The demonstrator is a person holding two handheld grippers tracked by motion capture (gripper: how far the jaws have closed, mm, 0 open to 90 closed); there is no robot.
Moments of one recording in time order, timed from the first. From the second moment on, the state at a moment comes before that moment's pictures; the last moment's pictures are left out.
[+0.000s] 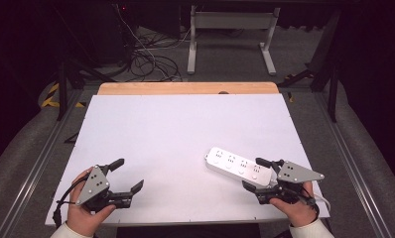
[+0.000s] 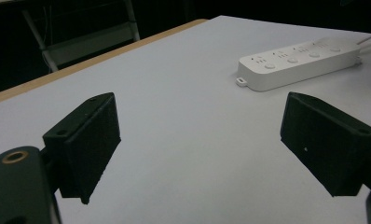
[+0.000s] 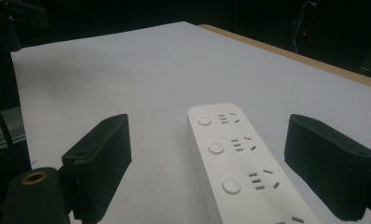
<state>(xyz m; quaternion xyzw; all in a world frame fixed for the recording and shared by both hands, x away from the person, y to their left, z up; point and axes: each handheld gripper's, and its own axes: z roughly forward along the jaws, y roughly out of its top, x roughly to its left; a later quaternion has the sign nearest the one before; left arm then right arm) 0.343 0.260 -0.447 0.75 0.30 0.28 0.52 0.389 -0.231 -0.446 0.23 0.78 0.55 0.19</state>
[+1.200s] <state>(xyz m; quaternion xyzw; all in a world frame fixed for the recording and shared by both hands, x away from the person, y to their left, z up) 0.339 0.264 -0.442 0.74 0.31 0.29 0.52 0.412 -0.204 -0.419 0.22 0.80 0.53 0.19</state>
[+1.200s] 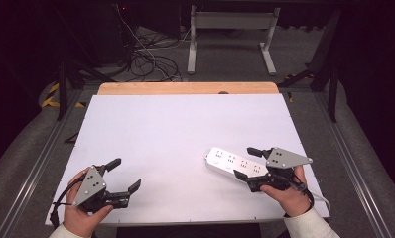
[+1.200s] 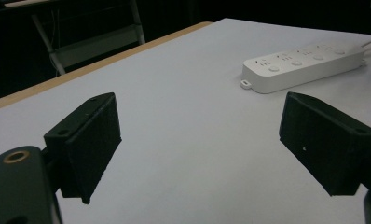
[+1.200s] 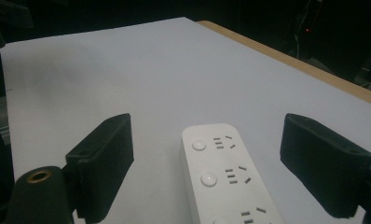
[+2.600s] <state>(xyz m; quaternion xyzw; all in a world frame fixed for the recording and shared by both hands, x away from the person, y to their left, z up) 0.339 0.265 -0.443 0.75 0.30 0.28 0.51 0.457 -0.154 -0.427 0.19 0.85 0.46 0.18</state>
